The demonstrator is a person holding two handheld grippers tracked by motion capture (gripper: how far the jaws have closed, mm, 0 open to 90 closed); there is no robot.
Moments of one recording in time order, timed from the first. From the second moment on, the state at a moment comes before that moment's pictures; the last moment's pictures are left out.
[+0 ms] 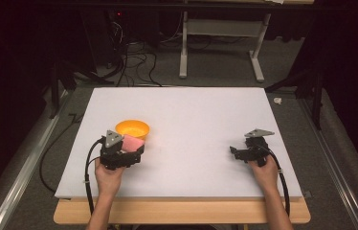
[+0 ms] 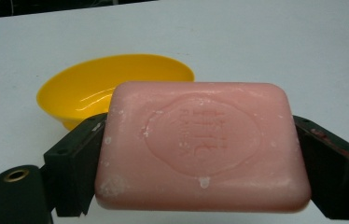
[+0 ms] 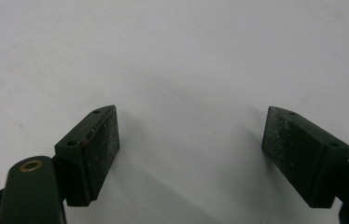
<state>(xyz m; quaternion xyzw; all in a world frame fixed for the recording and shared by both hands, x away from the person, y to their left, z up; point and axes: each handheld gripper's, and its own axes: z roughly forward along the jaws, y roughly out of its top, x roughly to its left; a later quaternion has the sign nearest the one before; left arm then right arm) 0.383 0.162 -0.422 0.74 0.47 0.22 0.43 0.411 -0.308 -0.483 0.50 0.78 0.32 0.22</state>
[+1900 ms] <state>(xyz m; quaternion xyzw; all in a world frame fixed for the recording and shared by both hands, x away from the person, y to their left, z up) 0.461 0.151 -0.413 0.74 0.53 0.22 0.37 0.411 -0.308 -0.483 0.50 0.78 0.32 0.22</state>
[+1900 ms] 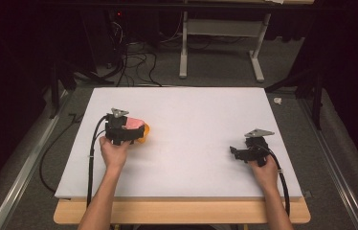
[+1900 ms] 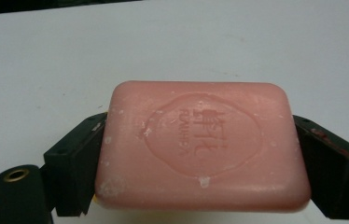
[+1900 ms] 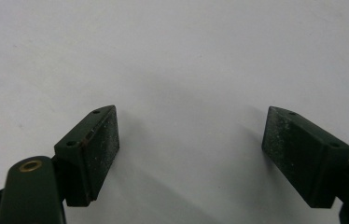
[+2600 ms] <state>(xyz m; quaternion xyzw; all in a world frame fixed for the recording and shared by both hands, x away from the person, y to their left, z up) 0.479 0.150 -0.434 0.73 0.55 0.22 0.34 0.411 -0.308 -0.483 0.50 0.78 0.31 0.22</state>
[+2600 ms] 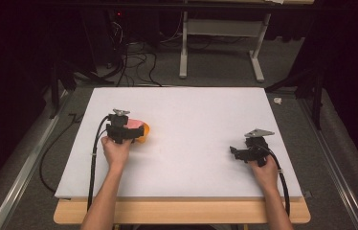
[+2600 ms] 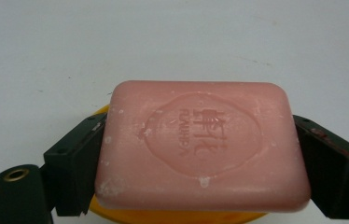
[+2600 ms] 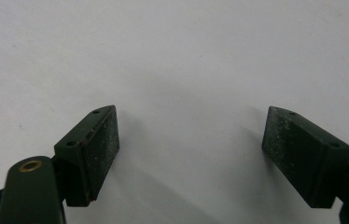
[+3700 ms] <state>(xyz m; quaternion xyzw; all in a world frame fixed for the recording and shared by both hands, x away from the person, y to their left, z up) 0.484 0.149 -0.451 0.73 0.56 0.20 0.32 0.411 -0.308 -0.483 0.50 0.78 0.32 0.22</state>
